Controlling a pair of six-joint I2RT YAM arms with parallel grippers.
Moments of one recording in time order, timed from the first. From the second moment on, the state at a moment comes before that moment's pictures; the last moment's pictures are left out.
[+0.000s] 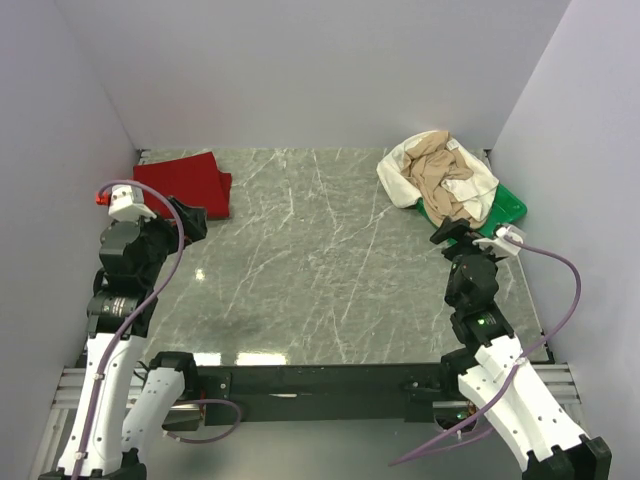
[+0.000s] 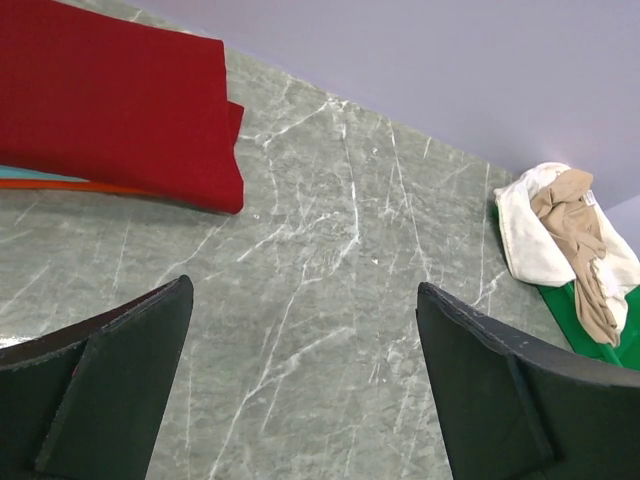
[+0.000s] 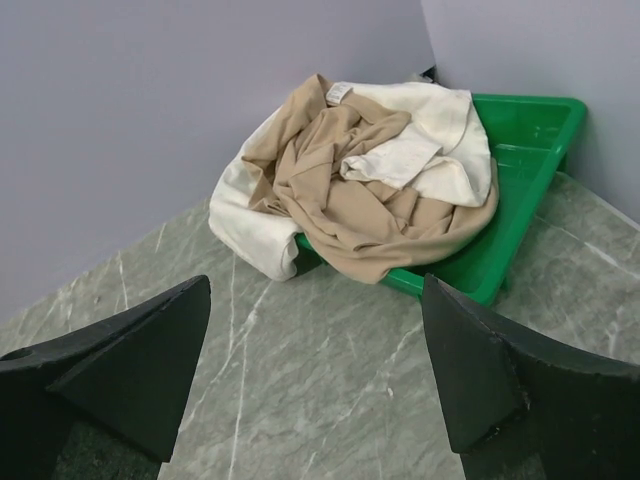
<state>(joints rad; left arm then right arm) -0.05 0.65 0.87 -0.41 -0.02 -0.48 0.30 0.57 0.41 0.17 0.67 0.41</state>
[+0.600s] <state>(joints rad) -0.04 0.76 0.87 -0.42 0.05 -0.47 0.26 0.93 0.80 -0.14 0.56 0.44</state>
